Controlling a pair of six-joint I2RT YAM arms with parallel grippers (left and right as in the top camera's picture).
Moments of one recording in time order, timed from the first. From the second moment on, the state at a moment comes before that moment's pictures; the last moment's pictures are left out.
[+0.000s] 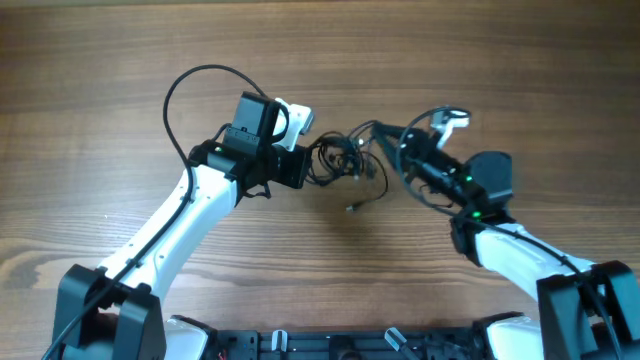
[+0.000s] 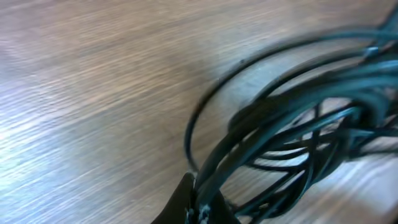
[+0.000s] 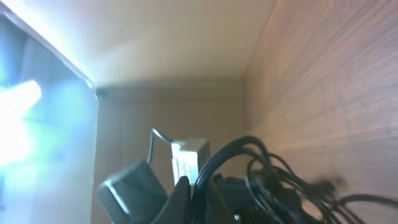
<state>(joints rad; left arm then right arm) -0.39 1.53 1.03 -0.54 0.33 -0.09 0.20 1.47 0.41 1.09 -0.69 1.61</state>
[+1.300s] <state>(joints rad) -0.27 1.53 1.03 -0.56 0.60 0.11 0.36 1.47 0.42 0.58 -0.54 1.40</state>
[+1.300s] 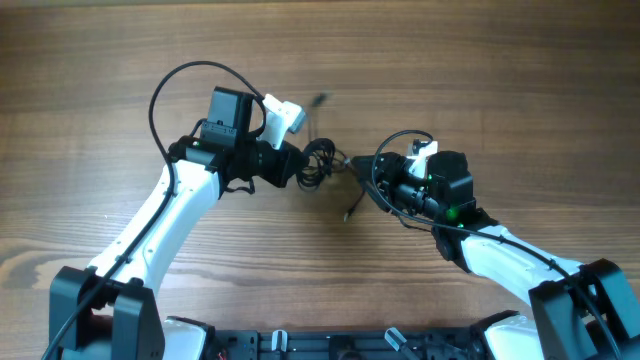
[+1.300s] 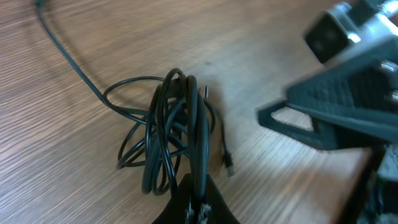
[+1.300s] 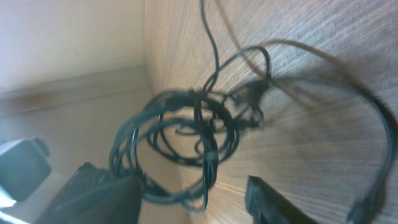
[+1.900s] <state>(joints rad) -0.27 1.53 1.03 -0.54 0.74 0.07 0.47 1.47 0.42 0.50 -0.44 1.63</state>
